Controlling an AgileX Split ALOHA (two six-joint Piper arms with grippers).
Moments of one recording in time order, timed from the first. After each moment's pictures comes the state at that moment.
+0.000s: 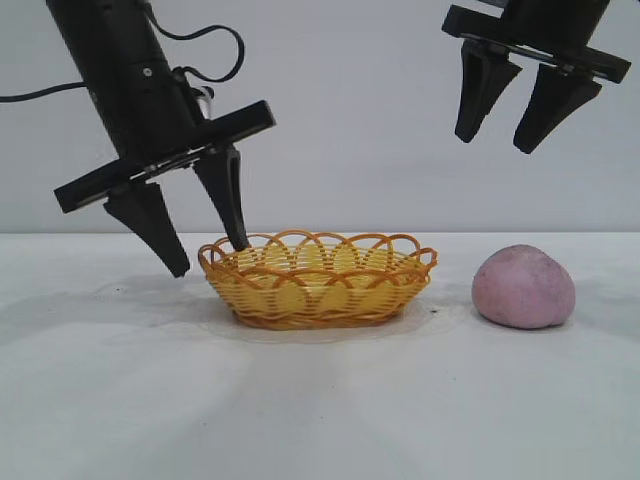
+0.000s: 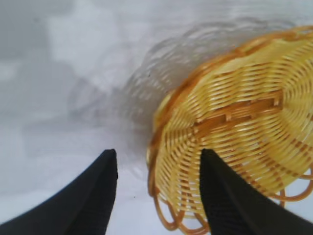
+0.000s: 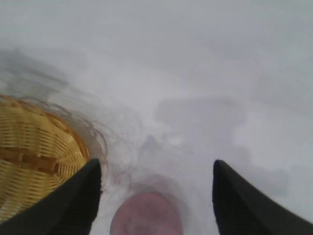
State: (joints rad) left arm -0.34 2.07 -1.41 -0.50 0.83 0.00; right arm 0.26 1.87 -1.40 0.35 0.77 -0.33
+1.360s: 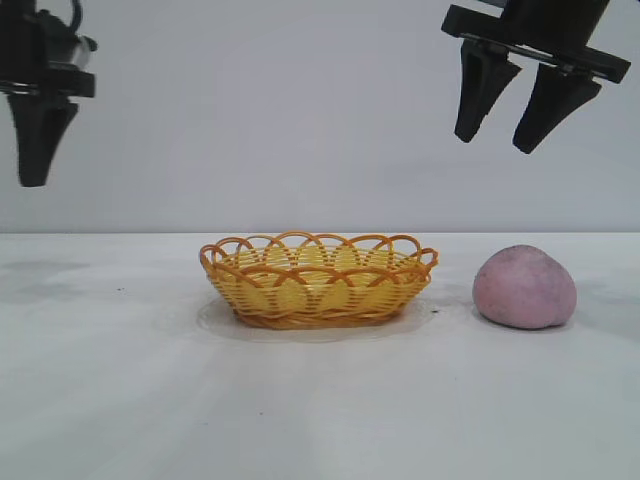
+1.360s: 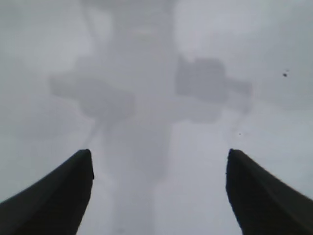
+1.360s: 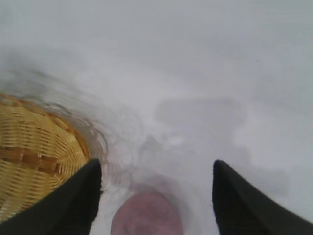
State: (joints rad) left arm -0.10 2.05 -1.68 0.10 1.22 -0.02; right arm 0.26 1.87 -1.40 0.35 0.77 -0.33
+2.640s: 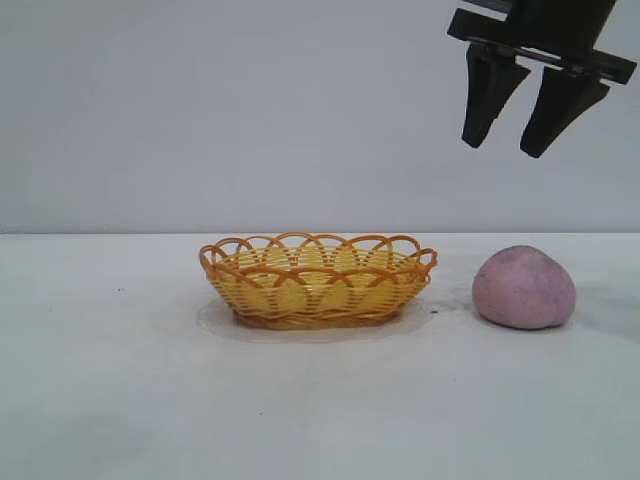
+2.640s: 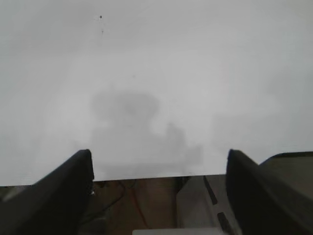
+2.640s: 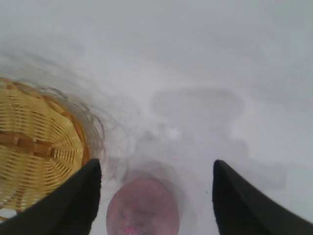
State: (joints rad) left arm -0.07 0.71 -0.73 0.03 1.21 -0.03; right arm 0.26 1.87 -1.40 0.32 0.81 -0.33
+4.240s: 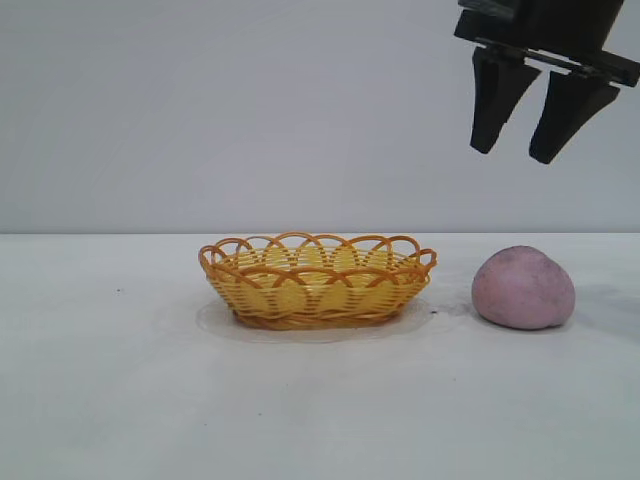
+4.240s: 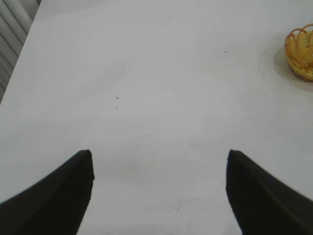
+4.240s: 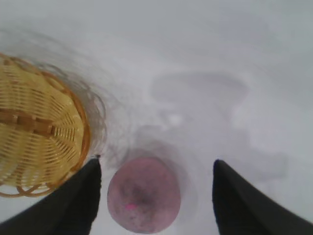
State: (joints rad) left arm -0.07 -0.02 -0.48 0.07 1.12 -0.02; right arm 0.26 1.87 -1.40 0.31 0.89 -0.33
